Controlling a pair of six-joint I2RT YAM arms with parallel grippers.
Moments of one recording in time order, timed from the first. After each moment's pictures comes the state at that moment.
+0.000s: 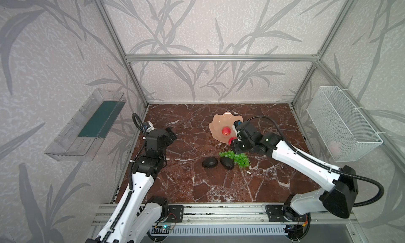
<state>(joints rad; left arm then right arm) -0.16 0.85 0.78 -0.41 -0.36 -0.65 0.72 1.45 1.26 -0.74 0.06 0.43</state>
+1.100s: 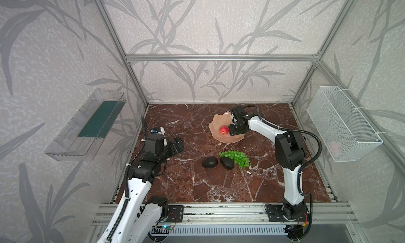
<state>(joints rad) -0.15 0.78 0.80 -0.66 0.08 -0.56 0.47 2.10 1.66 -0.70 -0.01 0.24</state>
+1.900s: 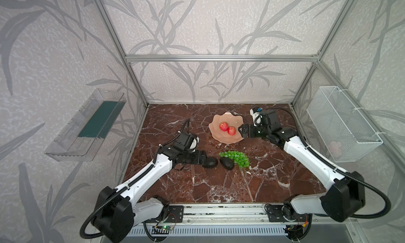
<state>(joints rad) -0.50 1.22 0.83 -0.67 0.24 -0.41 0.42 1.33 1.08 -0.47 -0.12 0.33</state>
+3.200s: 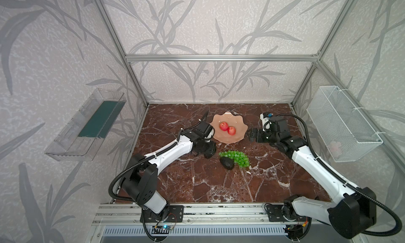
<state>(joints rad) -0.60 1.58 1.22 -0.70 0.15 -0.38 0.34 1.22 0.98 -0.45 -0.09 0.36</state>
